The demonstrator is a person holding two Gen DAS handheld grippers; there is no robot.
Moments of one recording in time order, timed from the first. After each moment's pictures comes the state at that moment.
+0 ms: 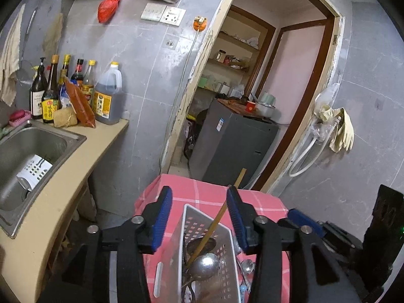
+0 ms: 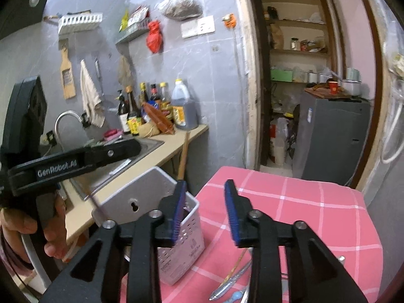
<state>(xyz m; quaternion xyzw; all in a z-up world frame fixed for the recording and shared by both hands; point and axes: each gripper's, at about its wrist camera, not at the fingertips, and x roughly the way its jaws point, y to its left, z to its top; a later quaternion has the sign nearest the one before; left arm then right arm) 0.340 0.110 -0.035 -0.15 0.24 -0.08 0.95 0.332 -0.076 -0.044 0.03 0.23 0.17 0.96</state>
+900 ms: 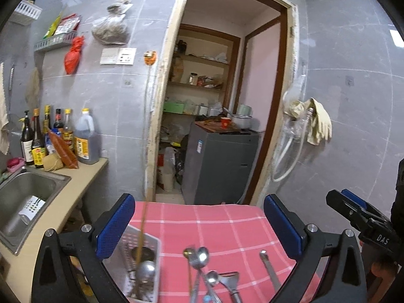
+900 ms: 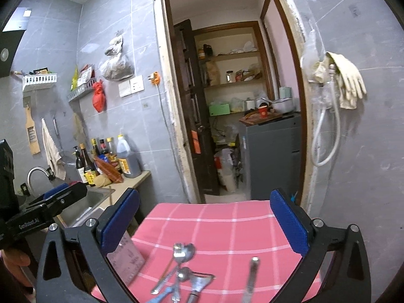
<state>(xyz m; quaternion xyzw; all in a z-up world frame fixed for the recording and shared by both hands) 0.287 -0.005 0.006 -0.07 0.16 -0.11 0.98 0.257 -0.232 0.003 0.09 0.14 0.03 0.99</state>
